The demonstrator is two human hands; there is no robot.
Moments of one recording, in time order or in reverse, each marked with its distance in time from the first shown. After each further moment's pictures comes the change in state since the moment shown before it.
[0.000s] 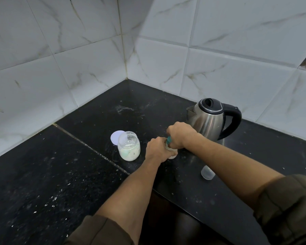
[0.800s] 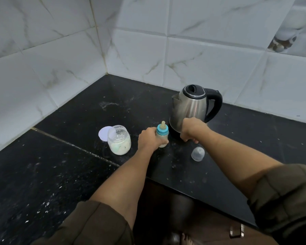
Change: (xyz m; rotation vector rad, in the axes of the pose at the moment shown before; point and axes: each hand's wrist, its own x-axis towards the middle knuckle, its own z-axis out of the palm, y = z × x) left_hand -0.007 0.006 -0.007 -0.100 -0.082 -0.066; right_hand -0.052 0.038 0.017 0.345 -0.187 0.492
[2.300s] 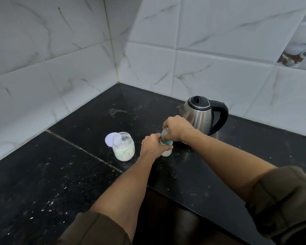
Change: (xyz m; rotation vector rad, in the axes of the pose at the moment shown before) left_hand -0.001 0.002 -0.004 0.025 0.067 0.085; right_hand -0.001 -0.045 -0.022 -0.008 0.195 -0.406
